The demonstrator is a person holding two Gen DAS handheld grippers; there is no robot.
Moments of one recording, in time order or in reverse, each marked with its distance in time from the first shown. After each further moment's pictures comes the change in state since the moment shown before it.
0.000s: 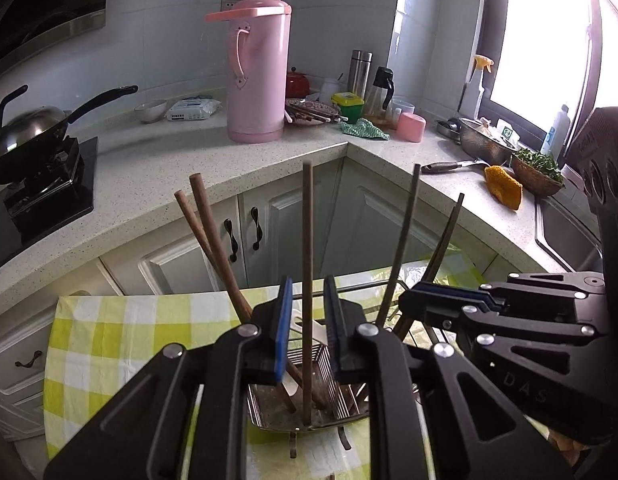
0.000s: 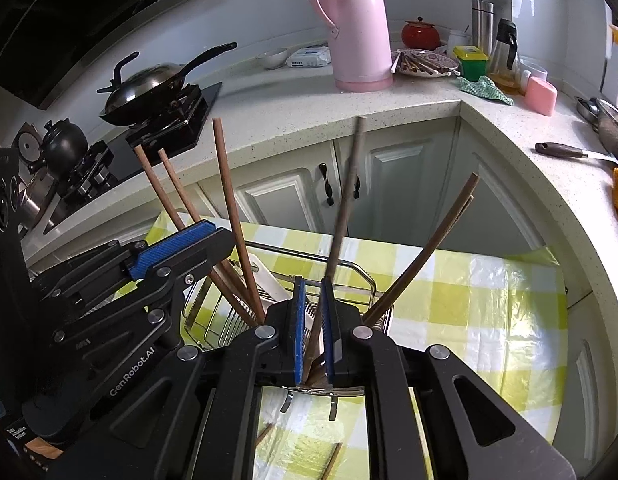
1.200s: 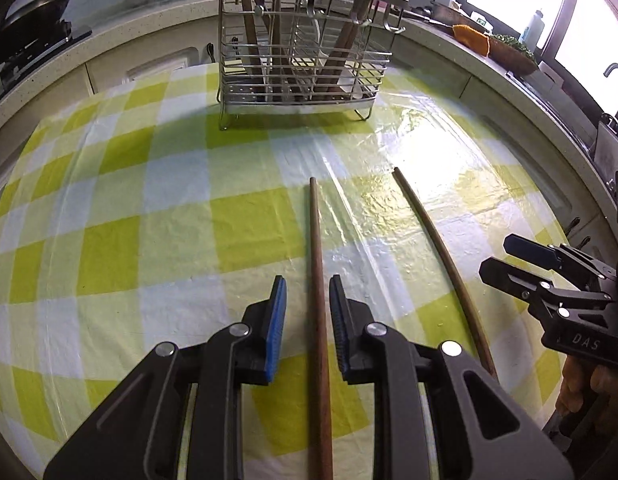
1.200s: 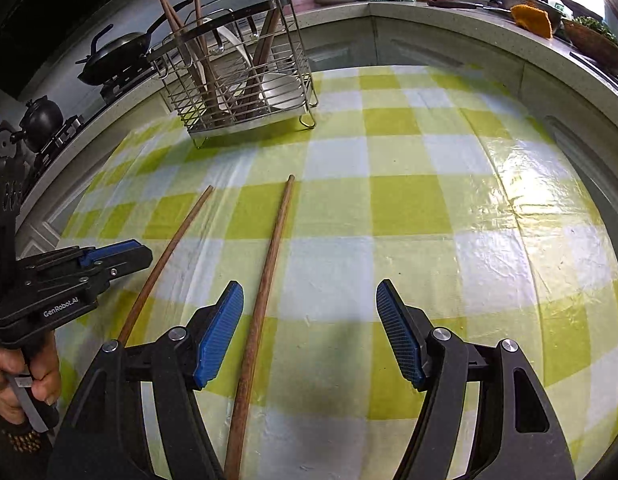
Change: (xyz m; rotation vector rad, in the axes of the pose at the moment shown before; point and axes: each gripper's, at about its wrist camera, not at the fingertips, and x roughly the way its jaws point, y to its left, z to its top) left arm -0.032 -0.015 -0.268 0.033 0.304 -0.070; right arm -0.012 -0.020 -0.288 0.157 -0.005 -0.098
